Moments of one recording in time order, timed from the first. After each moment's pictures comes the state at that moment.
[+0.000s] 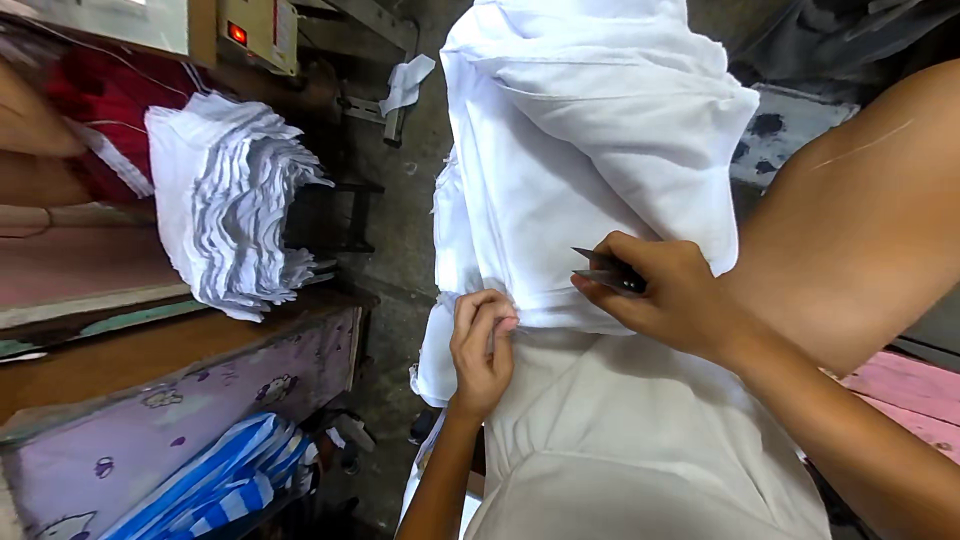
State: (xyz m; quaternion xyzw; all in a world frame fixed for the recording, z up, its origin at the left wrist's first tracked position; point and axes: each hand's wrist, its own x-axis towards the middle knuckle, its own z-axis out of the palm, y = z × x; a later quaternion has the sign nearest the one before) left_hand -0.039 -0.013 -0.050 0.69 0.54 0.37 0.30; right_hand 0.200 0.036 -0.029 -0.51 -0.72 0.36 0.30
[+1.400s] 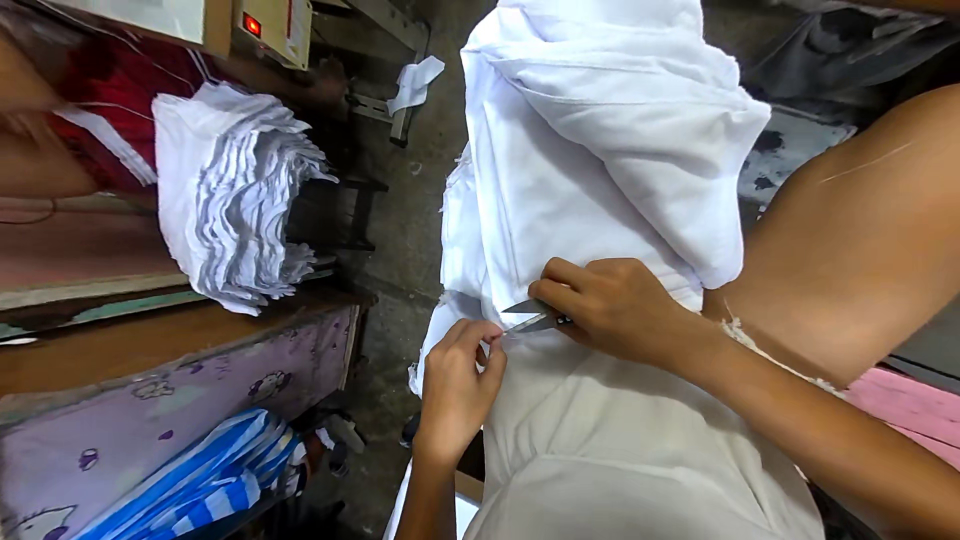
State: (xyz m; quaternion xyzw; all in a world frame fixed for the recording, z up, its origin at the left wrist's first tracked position) left_hand -0.053 -0.014 0.014 0.70 0.65 0.09 0.28; right_hand 0.162 0.048 -0.031 -0.34 -0.87 0.24 0.27
